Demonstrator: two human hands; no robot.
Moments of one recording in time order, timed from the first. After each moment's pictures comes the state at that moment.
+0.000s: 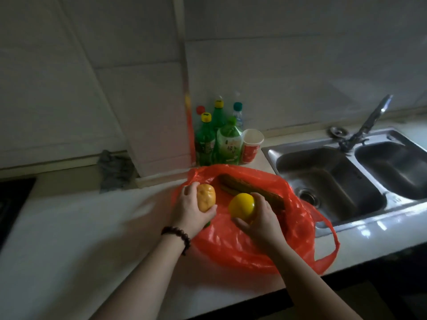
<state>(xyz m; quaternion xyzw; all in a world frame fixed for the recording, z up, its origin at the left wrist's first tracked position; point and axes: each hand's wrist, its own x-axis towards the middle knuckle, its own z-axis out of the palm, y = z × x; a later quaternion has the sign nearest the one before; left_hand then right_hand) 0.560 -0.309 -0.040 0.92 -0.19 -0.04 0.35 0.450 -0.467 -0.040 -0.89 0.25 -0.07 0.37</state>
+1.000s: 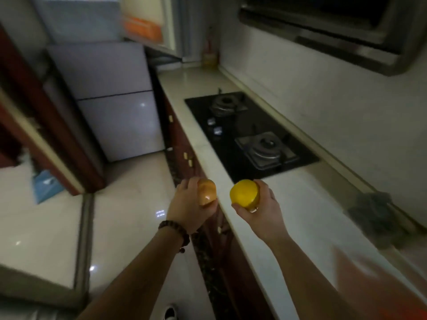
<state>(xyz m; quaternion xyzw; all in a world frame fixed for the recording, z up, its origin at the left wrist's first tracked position) 0.332 0.070 -0.001 0.84 0.41 0.22 0.28 0.480 -0.055 -0.001 -0.81 -0.40 0.14 0.41</state>
